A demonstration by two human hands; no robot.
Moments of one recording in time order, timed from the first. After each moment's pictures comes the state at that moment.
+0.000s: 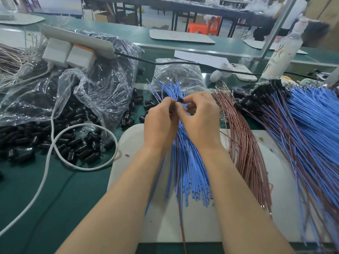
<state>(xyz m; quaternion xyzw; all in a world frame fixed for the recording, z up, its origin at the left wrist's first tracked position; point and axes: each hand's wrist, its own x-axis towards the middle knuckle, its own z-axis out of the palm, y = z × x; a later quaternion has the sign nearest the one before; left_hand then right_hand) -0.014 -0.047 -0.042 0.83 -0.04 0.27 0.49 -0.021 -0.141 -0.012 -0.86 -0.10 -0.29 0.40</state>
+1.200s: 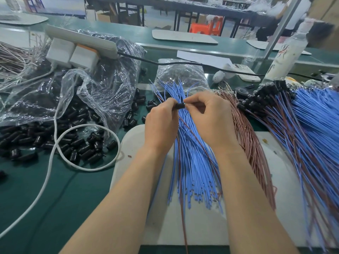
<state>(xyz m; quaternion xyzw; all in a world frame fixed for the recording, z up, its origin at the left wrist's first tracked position) -0.015 -0.044 -0.037 0.86 -0.03 0.29 0.42 -0.026 -0.155 0.006 -0.87 -0.13 -0.24 0.41</state>
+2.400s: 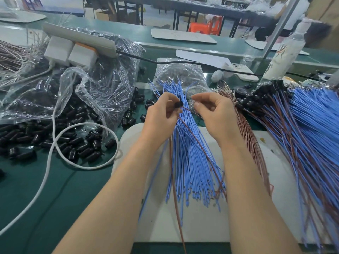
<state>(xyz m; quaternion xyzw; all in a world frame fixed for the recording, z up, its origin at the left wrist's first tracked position) -0.011 -0.035 -0.038 0.79 -0.09 0.16 0.59 -0.017 -0.174 -0.001 -0.82 -0.08 -0.16 0.54</state>
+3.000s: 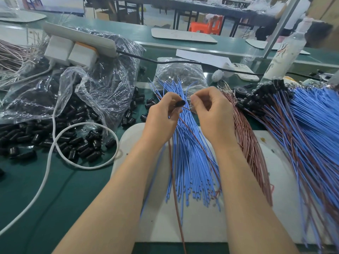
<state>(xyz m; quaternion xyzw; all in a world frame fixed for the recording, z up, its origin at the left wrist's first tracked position) -0.012 -0.038 -0.040 0.79 -0.10 0.18 0.57 -0.022 -0.163 -0.001 -0.84 -0.10 -0.26 0.47</state>
